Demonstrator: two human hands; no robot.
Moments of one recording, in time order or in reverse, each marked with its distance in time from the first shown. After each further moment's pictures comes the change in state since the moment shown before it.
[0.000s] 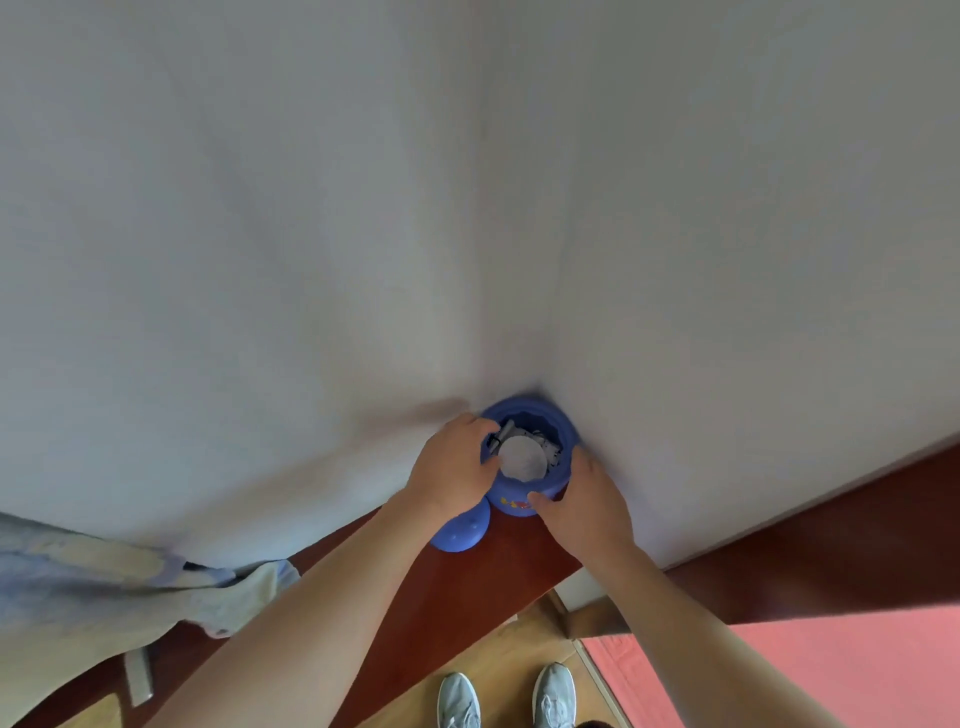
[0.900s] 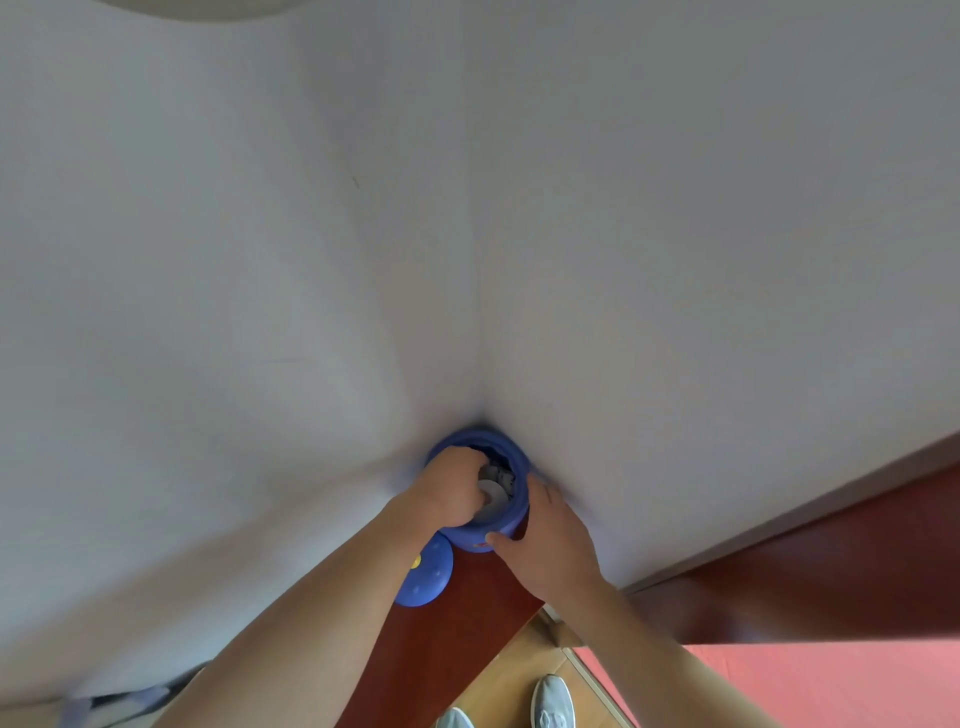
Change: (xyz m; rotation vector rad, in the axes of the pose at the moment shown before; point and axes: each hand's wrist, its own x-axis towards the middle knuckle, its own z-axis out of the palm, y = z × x) left_hand 0.078 0.024 0.041 0.230 -0.474 0.011; right_hand 0.001 0.010 0.002 0.090 0.031 0.003
